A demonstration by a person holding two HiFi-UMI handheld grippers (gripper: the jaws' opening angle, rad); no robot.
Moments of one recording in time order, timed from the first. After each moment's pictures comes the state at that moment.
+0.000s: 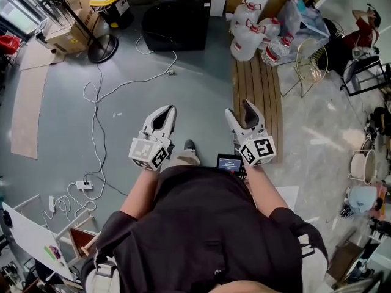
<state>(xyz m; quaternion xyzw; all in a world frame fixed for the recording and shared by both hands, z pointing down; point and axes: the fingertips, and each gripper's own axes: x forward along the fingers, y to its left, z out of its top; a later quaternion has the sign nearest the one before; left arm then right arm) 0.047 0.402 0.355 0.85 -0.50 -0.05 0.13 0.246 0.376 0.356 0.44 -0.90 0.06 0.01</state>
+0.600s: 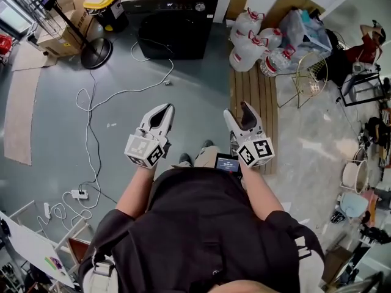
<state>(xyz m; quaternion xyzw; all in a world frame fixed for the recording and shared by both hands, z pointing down) 0.008 0.238 0.360 0.86 -0.49 -0.06 0.15 0.210 0.216 0.358 0.44 -0.89 0.10 0.00</state>
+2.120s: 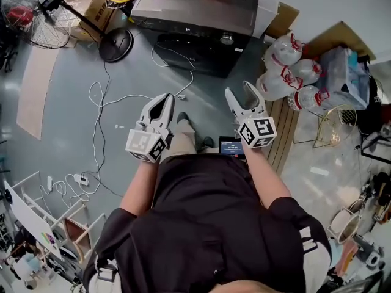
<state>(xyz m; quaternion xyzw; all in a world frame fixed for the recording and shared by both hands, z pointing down) -0.034 -0.126 0.374 0.77 -0.62 -0.04 0.14 0.147 -0.228 0.413 0.35 -0.93 0.14 0.04</state>
